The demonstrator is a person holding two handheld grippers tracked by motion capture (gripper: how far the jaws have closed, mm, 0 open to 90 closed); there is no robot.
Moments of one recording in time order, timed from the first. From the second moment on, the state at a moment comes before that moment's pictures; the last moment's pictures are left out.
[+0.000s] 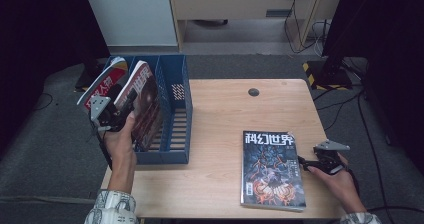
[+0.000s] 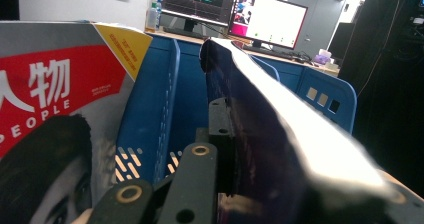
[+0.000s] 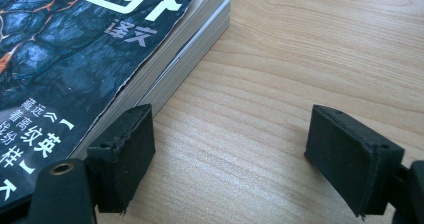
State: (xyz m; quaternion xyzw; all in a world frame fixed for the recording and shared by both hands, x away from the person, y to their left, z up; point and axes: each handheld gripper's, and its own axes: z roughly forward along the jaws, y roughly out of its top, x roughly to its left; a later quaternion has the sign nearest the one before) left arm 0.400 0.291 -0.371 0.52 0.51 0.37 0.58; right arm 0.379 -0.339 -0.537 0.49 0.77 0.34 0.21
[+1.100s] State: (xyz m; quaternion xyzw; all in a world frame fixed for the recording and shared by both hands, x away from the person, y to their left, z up) left arm 0.415 0.285 -0.388 0.52 0.51 0.37 0.58; right arm 0.378 -0.339 -0.537 0.49 0.77 0.34 0.21
